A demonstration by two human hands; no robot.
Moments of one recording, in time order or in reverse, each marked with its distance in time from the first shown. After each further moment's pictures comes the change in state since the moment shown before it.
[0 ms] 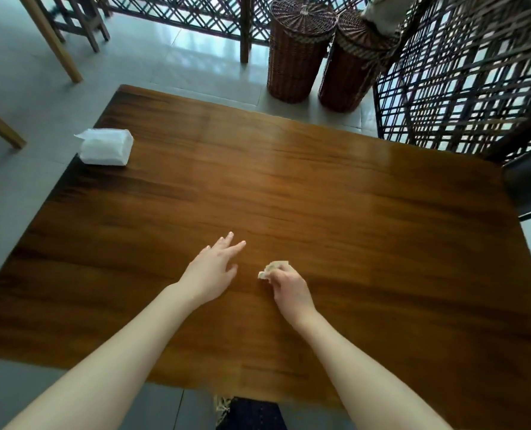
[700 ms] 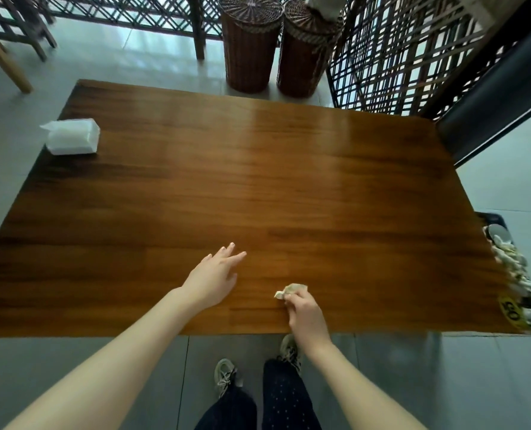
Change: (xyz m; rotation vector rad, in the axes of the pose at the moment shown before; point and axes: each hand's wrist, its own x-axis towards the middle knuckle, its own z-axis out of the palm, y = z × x) left_hand -0.074 0.023 0.062 0.091 -0.130 0.179; right_hand -0.177 0.027 0.007 0.031 0.119 0.249
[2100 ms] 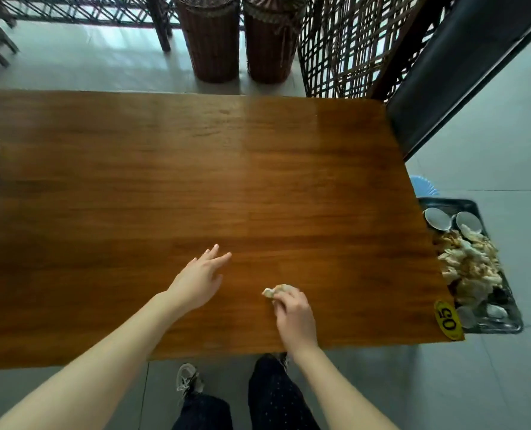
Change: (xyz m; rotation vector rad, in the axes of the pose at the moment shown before) left_hand 0.102 0.165 0.062 0.031 -0.043 -0.100; right_hand 0.023 0.154 -0.105 0.098 0.108 0.029
